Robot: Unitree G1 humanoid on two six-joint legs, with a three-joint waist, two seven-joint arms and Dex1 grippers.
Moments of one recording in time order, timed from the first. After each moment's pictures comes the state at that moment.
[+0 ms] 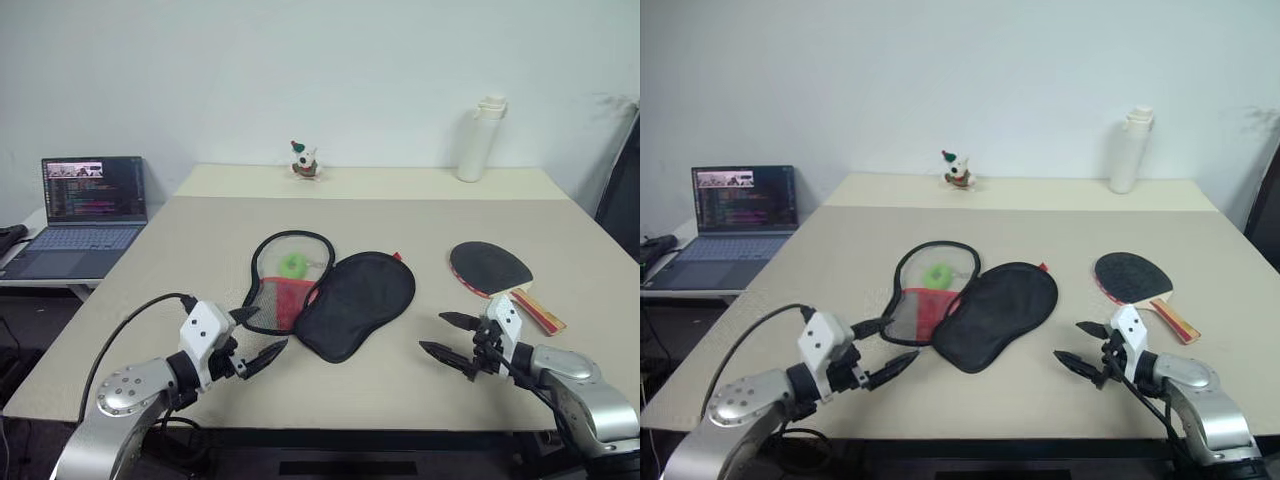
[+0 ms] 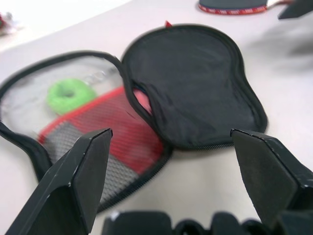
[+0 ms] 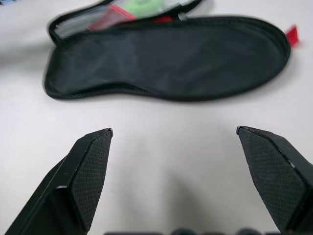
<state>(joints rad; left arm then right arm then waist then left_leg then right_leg) 0.04 0.65 0.13 -0.38 -0.36 0.30 -0.74 -0.15 -0.59 -0.06 -0.13 0.38 0.40 0.89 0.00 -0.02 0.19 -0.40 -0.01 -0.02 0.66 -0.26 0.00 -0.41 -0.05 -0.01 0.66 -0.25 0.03</state>
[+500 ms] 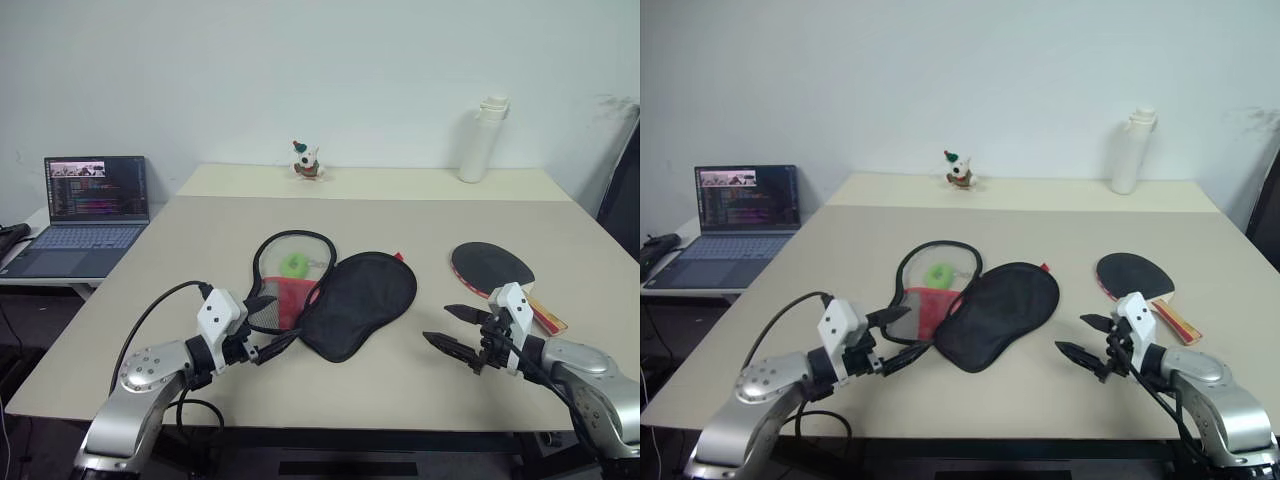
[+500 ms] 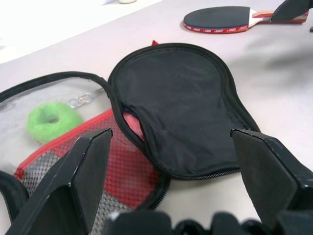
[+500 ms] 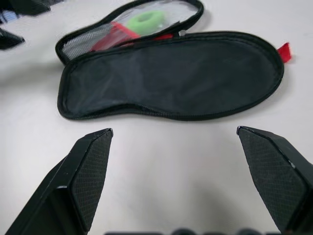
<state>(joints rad) -0.15 0.61 0.08 -0.17 -0.35 0.22 -0.83 -0.15 -0.62 -0.12 -0.30 0.50 0.62 0.78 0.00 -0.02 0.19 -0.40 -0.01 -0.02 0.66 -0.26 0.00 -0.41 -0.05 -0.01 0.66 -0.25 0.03</state>
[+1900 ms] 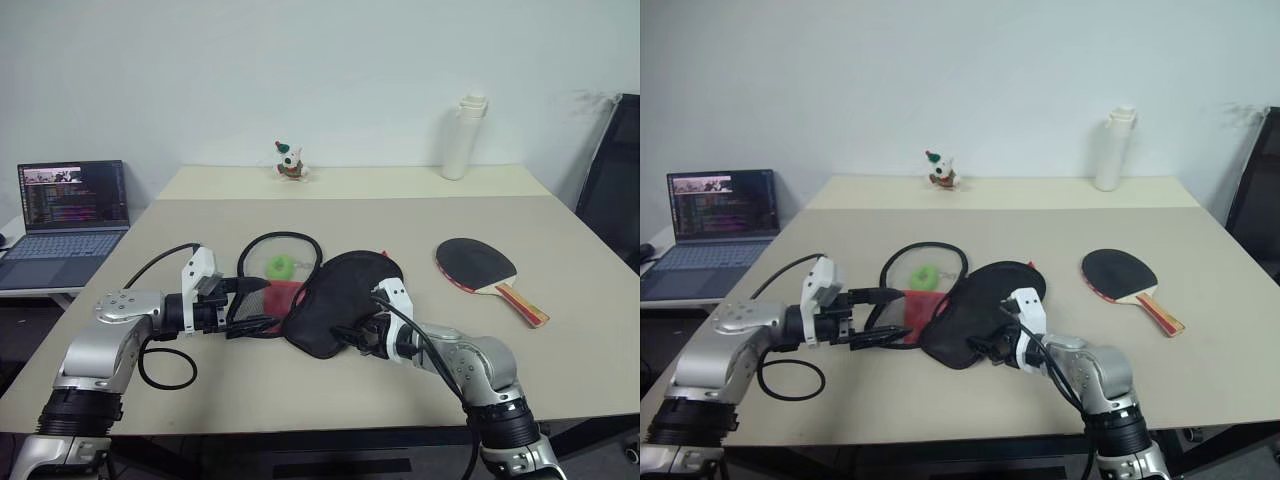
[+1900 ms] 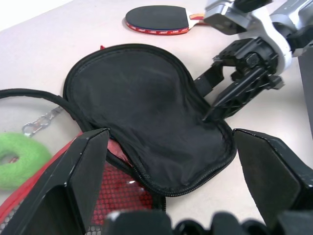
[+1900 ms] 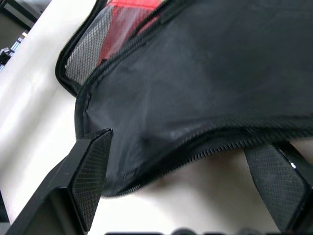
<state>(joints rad) -0.43 0.79 0.08 0.11 -0.45 0.36 -1.26 -0.49 -0.10 0.08 -0.10 0.49 1.08 0.31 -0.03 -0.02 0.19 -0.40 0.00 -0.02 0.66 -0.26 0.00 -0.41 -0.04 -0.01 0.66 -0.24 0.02</state>
